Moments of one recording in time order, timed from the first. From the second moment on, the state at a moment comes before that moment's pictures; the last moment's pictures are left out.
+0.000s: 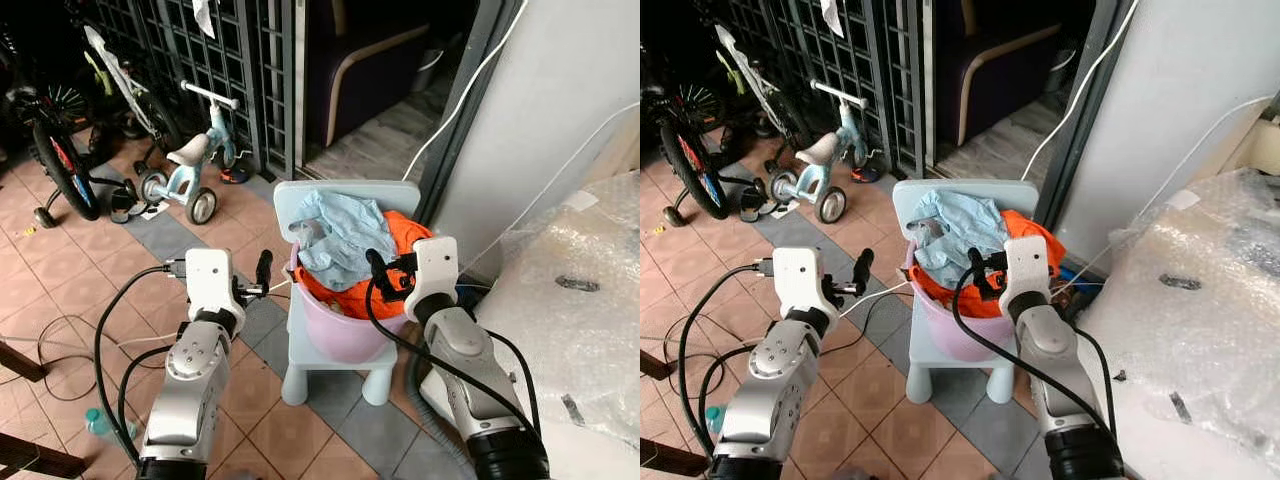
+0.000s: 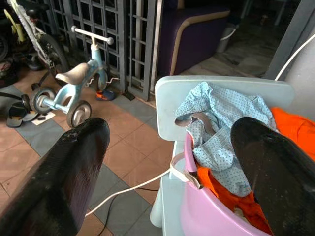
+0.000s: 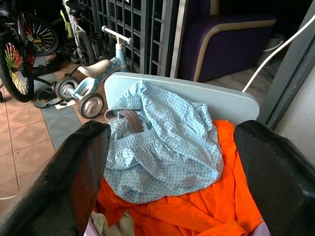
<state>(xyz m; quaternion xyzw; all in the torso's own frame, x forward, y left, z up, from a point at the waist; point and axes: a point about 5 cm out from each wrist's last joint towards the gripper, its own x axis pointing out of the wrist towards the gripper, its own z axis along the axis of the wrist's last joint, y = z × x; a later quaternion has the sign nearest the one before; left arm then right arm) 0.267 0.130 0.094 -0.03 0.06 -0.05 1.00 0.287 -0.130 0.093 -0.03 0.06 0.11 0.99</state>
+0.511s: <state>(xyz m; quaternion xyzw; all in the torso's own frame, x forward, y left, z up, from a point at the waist) 0.267 0.118 0.096 -0.04 0.06 -0.07 1.00 0.280 -0.148 0.072 -0.03 0.11 0.09 0.99</state>
